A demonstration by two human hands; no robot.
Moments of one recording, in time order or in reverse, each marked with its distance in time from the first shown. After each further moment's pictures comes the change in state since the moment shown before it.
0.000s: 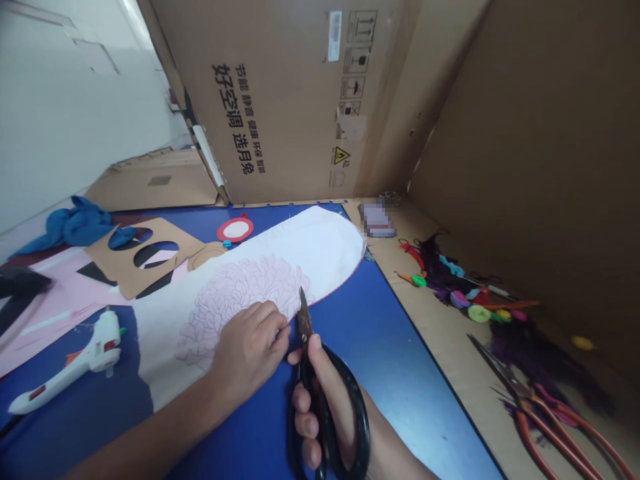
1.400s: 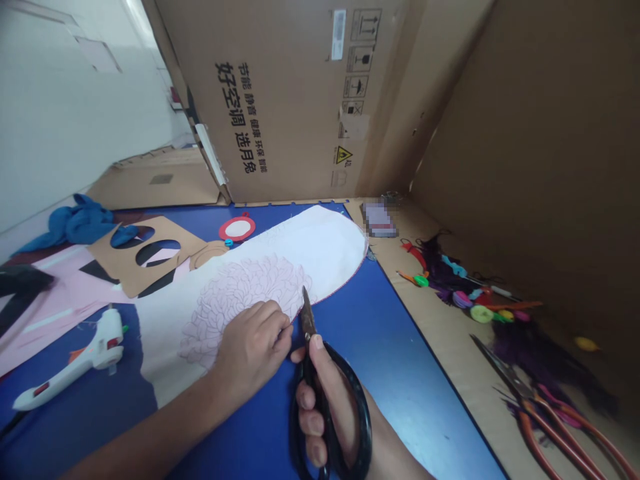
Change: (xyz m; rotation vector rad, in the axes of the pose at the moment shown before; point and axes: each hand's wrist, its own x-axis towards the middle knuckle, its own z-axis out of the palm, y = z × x) left_hand -0.001 0.000 -0.001 -0.020 0.038 0.022; right_hand -0.002 0.001 0.004 -0.029 0.047 -0.029
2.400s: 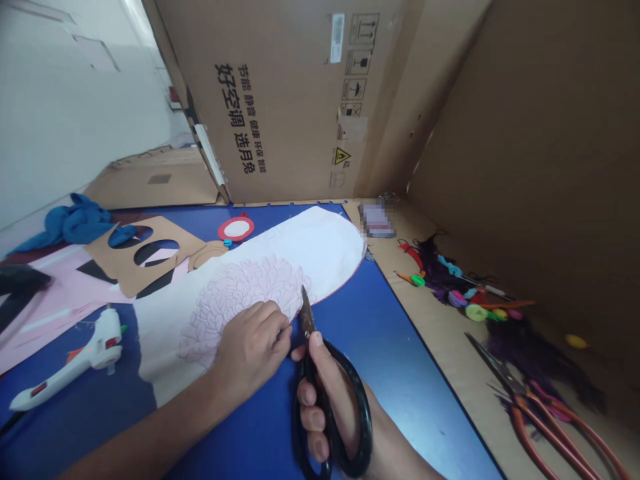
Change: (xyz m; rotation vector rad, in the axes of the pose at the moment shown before) left_hand -0.001 0.001 0.002 -0.007 0.020 0.002; right_hand -0.011 -0.007 0.002 0.041 0.016 0.009
